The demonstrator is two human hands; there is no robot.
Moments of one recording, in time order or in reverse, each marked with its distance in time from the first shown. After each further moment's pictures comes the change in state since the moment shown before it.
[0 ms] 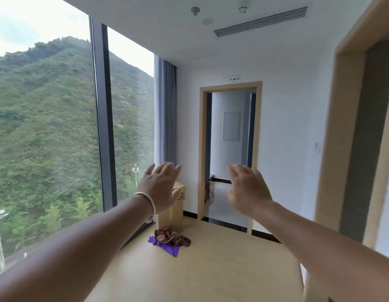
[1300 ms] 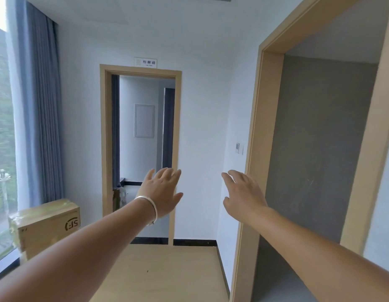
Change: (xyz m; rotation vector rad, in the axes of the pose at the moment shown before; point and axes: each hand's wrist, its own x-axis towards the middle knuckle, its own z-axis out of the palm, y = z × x) left_hand 0.388 0.130 0.298 -0.321 0.052 0.352; right_hand 0.175 0.256 0.205 -0.287 -0.193 0.402
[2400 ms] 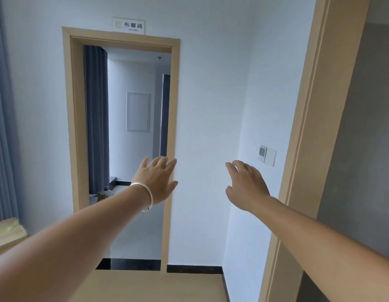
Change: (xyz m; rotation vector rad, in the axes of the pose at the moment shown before) left_hand 0.398 -0.129 0.297 0.064 -0.022 -0.029; right_hand 0.423 0.118 0.273 -0.004 -0.009 0.046
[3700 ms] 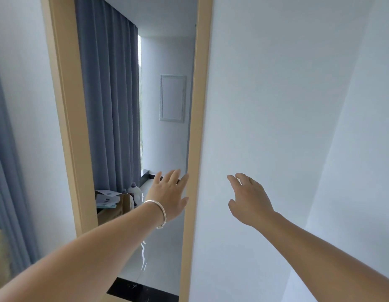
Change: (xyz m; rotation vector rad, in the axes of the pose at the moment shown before) left_hand 0.384 -0.106 0.378 0.098 -0.165 -0.148; right_hand 0.479 0.040 0.382 0.233 -0.090 -0.198
